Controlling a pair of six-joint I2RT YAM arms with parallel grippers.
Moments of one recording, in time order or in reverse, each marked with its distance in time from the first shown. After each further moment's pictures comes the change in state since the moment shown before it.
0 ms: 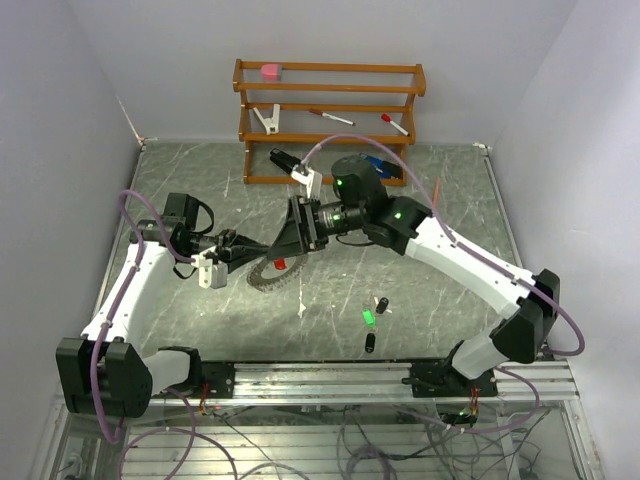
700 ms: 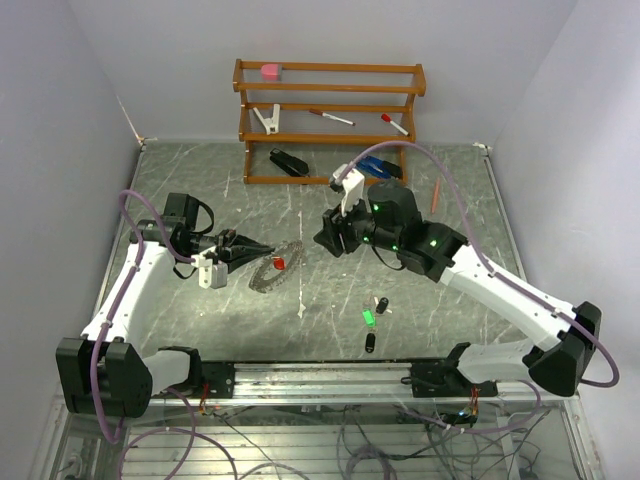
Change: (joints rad) left arm 0.000 0.000 0.000 0.000 0.000 0.000; right arm -0.024 -0.259 -0.209 -0.017 0.552 -0.620
